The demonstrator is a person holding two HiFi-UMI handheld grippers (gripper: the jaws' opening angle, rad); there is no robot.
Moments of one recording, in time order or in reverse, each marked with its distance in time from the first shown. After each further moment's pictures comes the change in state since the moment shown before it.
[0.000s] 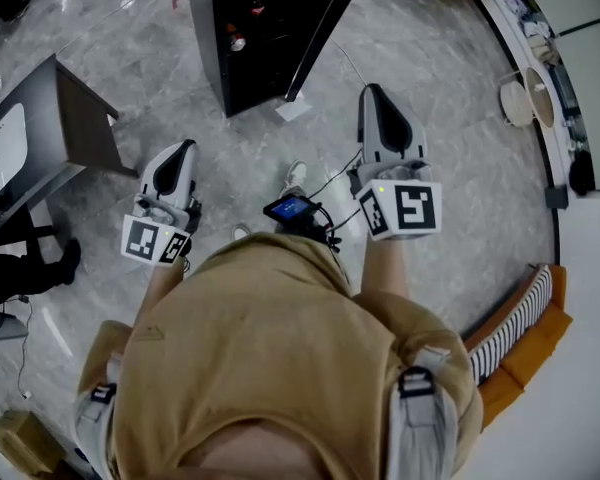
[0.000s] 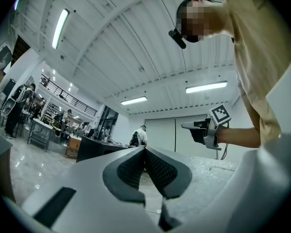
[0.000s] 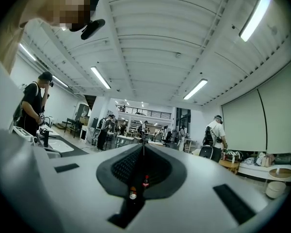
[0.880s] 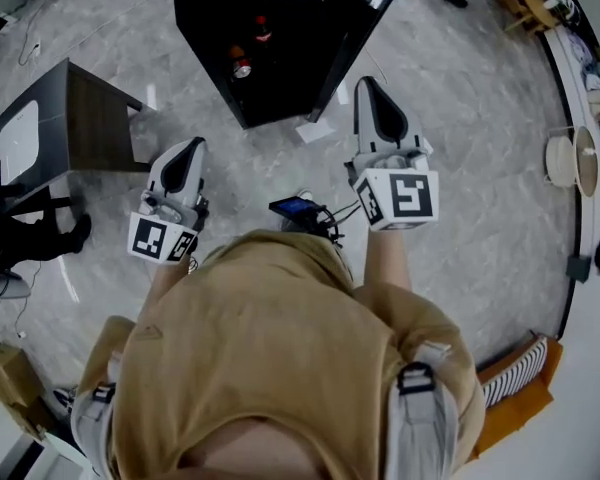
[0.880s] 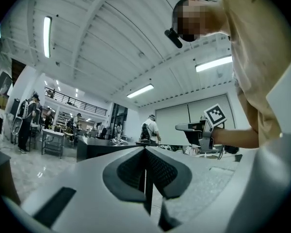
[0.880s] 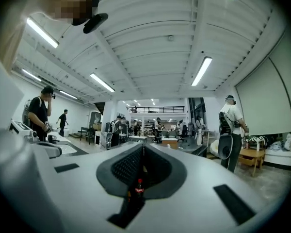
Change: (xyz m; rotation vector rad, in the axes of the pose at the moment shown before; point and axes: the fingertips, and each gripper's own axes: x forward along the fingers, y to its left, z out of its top) left arm 0.261 0.003 -0.043 0.121 0.101 0.173; right arm 0.200 -0.215 -0.083 0.118 0.009 0.215
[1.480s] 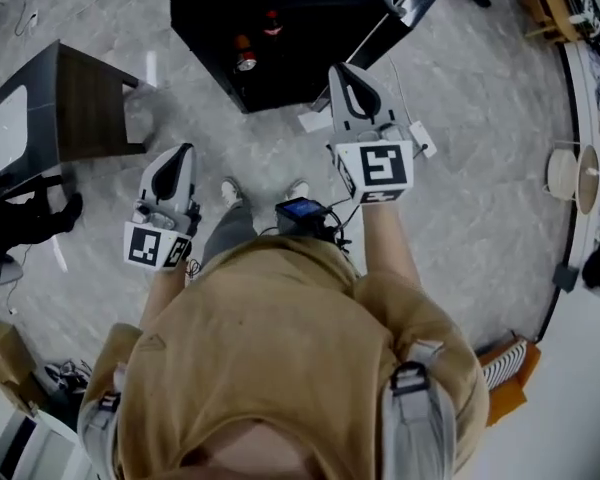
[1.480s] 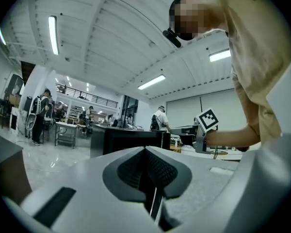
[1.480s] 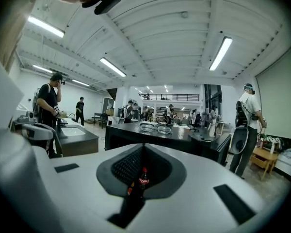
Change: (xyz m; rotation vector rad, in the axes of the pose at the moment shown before) left arm 0.024 0.084 -0.059 -0.045 0.098 0.141; right arm 0.146 0.018 -0.099 -0.069 0.177 0.161
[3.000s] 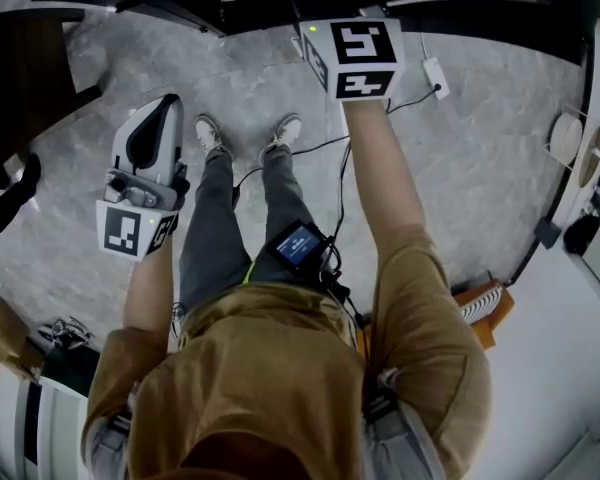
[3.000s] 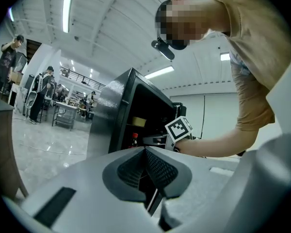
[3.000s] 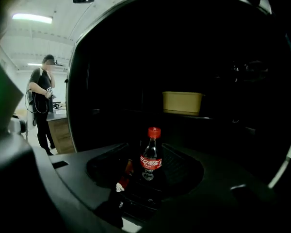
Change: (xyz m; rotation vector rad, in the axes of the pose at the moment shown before) left arm 0.112 0.113 -0.217 -0.127 0.093 -0.037; right arm 0.272 0.006 -0.253 0.050 0.208 0.070
